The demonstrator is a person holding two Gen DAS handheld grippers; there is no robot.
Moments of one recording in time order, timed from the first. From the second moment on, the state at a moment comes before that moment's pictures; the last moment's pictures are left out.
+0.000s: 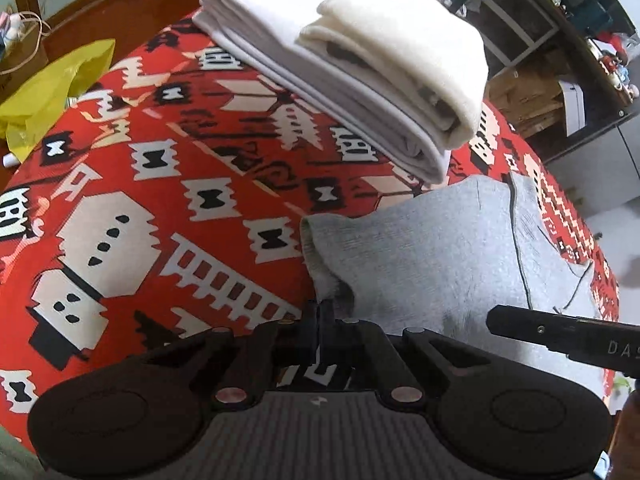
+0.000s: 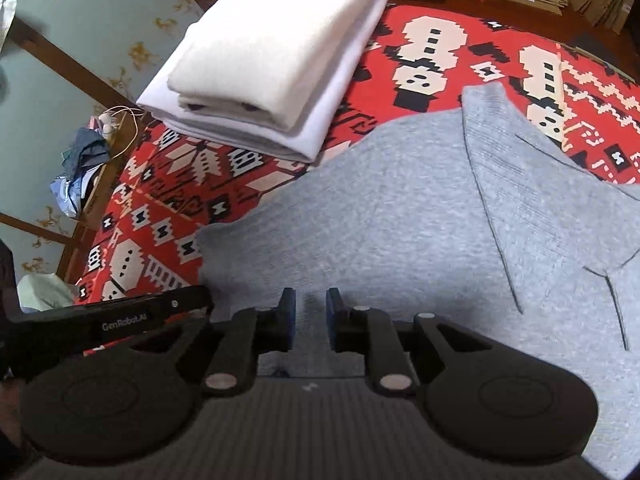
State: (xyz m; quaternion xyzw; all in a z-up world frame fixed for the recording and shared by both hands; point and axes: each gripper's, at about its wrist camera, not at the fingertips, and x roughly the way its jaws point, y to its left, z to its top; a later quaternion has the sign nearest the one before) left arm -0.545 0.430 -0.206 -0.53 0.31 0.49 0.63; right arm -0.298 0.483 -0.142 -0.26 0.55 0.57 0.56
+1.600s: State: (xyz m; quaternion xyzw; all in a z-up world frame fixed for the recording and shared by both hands) left arm -0.517 0.464 -0.193 -0.32 0.41 0.51 0.69; right arm -0.263 0.463 -0.142 -0.24 0.56 0.54 0.58
